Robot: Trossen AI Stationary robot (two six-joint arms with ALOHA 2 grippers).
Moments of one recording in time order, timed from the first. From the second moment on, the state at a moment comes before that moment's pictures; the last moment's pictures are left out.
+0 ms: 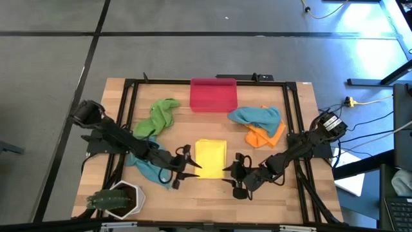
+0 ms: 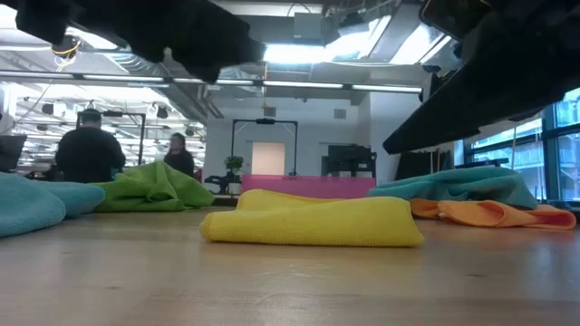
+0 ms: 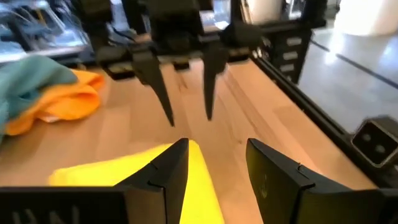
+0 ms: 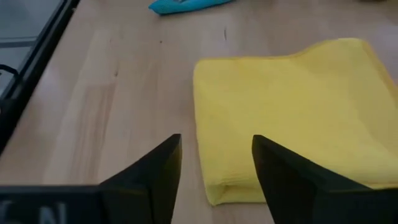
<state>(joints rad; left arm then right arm) -0.44 1.57 0.65 0.60 -0.22 -0.02 0.61 1.71 0.77 0.26 0.53 0.45</state>
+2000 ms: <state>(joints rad) -0.53 1.91 1.00 -0.13 -0.52 0.12 0.62 1.71 0.77 0.29 0.53 0.28</state>
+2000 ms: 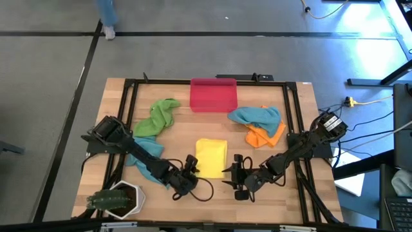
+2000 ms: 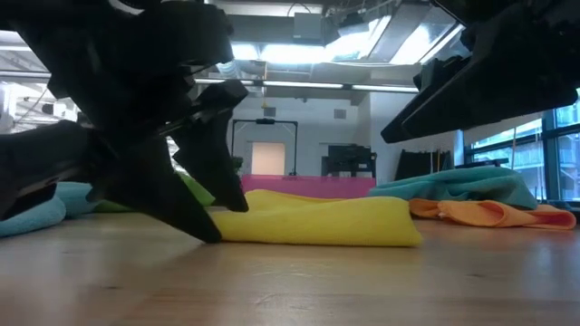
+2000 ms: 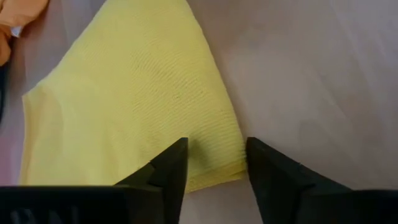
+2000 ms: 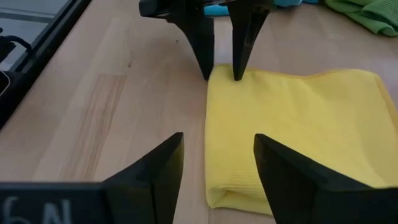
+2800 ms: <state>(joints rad) -0.50 1.89 1.00 -0.12 -0.42 0.08 0.64 1.75 0.77 0.53 0.49 0.07</state>
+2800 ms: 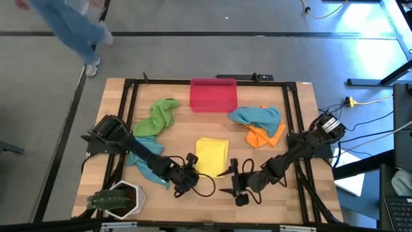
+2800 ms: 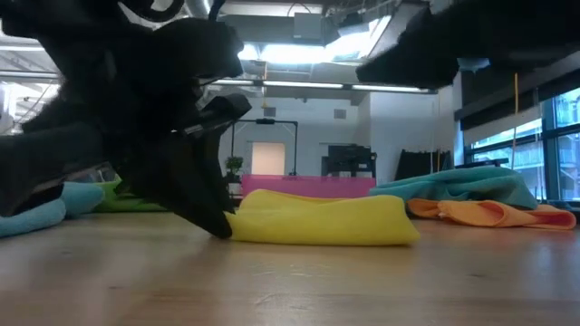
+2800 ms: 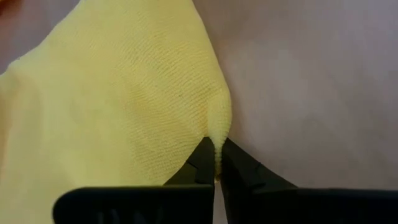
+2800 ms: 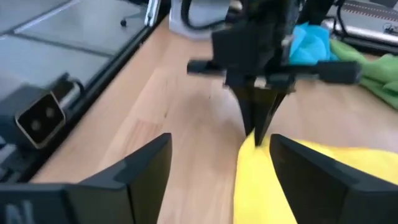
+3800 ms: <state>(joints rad) -0.41 1.77 1.00 -0.06 -0.14 -0.03 0.67 1.96 1.07 -0.14 0.77 0.08</state>
